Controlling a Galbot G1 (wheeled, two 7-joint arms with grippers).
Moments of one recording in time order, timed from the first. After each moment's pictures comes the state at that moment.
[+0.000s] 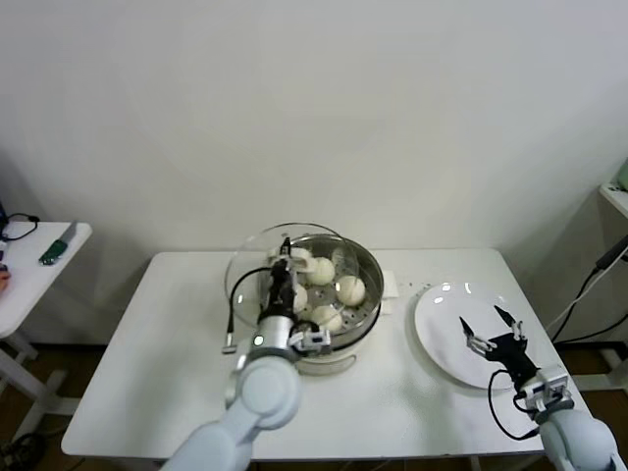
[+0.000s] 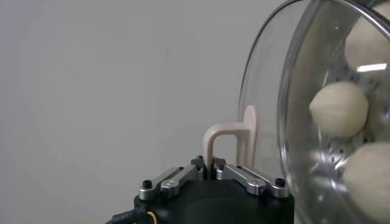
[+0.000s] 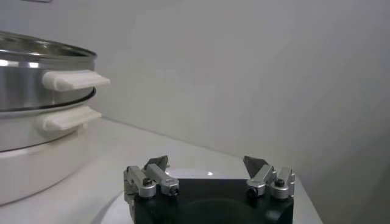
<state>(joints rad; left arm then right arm) 0.91 -1.28 0.15 -1.93 1.39 0.74 0.27 -1.37 1.05 0.67 1.65 0.29 0.01 -0.24</state>
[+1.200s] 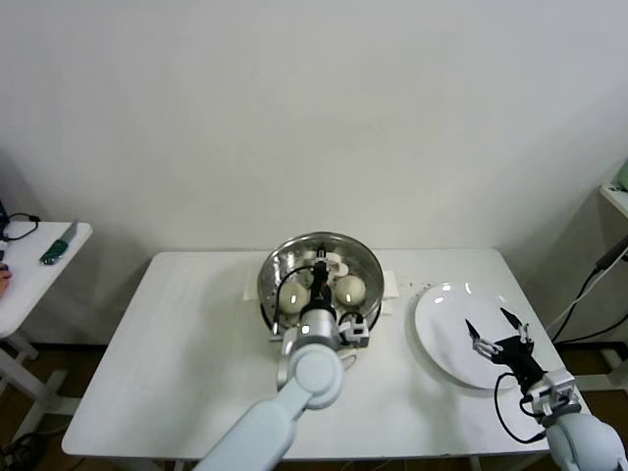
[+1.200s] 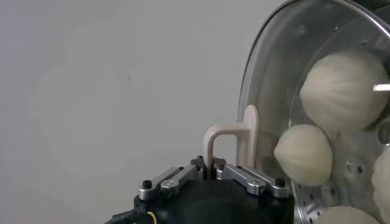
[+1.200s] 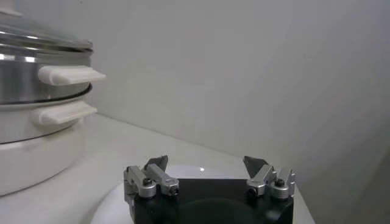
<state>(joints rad) 0.81 -1.43 0.23 -1.69 1.48 0.74 0.29 -1.38 1.05 0.69 1.65 0.29 0.02 -0.26</state>
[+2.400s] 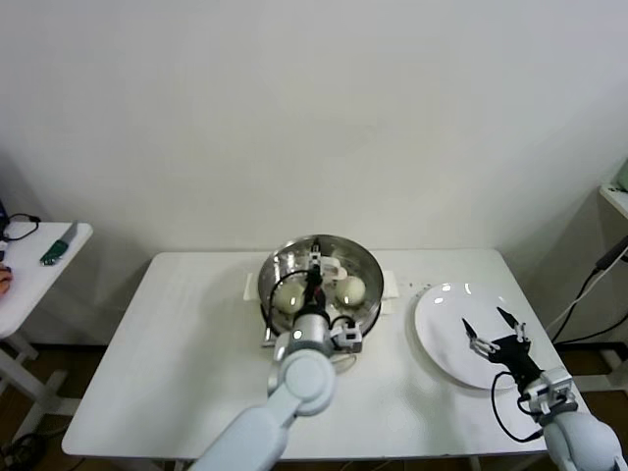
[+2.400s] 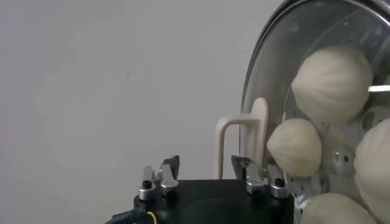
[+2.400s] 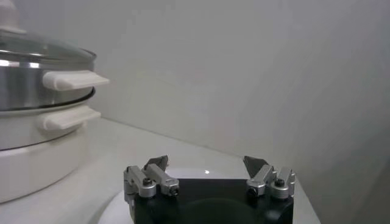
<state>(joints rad) 0.84 -1.39 0.21 -1.74 1.43 0.74 0.29 -1.37 1.06 0.70 1.65 0.28 0.01 -0.27</state>
